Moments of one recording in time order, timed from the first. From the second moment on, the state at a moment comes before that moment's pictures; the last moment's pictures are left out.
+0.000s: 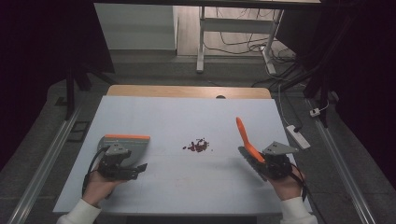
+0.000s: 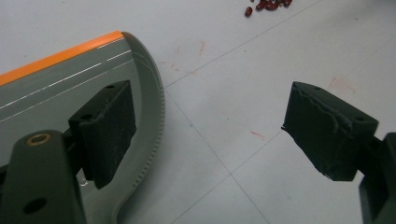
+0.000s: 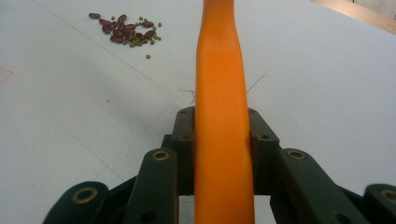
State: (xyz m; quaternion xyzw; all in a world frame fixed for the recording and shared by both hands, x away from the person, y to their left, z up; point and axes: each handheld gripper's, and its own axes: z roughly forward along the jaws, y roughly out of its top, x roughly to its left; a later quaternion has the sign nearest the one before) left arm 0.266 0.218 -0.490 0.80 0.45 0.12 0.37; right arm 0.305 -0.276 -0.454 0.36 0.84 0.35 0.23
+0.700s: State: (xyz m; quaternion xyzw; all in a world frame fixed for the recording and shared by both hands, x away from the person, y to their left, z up) left arm 0.266 0.217 -0.487 0.80 0.45 0.13 0.36; right arm 0.304 -0.277 -0.455 0.36 0.83 0.35 0.24
